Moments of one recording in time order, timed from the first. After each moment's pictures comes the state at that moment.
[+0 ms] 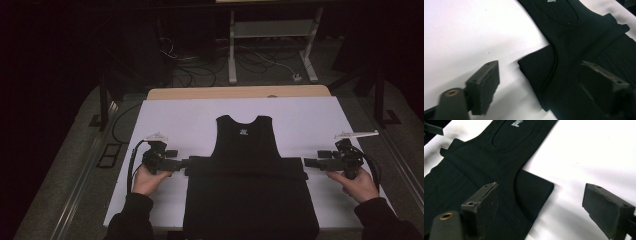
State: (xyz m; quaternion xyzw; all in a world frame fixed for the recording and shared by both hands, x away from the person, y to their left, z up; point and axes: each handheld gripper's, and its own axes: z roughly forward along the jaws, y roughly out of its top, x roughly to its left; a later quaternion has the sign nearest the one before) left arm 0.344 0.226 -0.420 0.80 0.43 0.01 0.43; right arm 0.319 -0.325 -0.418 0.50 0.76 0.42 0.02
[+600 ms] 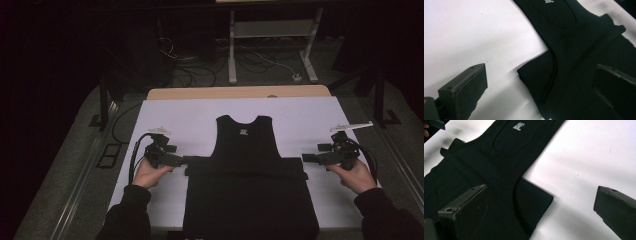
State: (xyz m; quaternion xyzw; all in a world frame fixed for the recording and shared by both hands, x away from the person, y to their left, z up) left arm 0.361 0.221 -0.413 0.81 0.42 0.00 0.42; right arm 0.338 -0.319 -0.407 0.48 0.77 0.41 0.02
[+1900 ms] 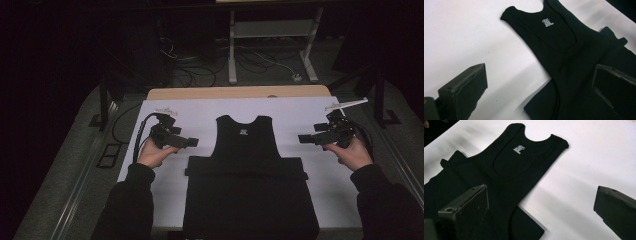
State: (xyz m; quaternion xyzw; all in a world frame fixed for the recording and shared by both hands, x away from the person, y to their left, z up) left arm 0.400 0.202 -0.375 0.82 0.39 0.02 0.41; right arm 0.380 -0.308 -0.369 0.45 0.79 0.41 0.04
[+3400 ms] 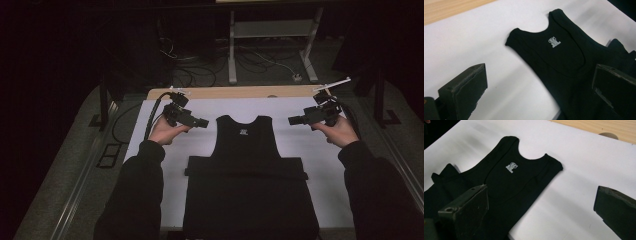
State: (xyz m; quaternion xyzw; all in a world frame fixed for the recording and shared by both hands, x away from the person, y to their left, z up) left arm 0.462 0.169 -0.356 0.84 0.37 0.02 0.39; right arm 0.441 -0.289 -0.356 0.45 0.80 0.40 0.03
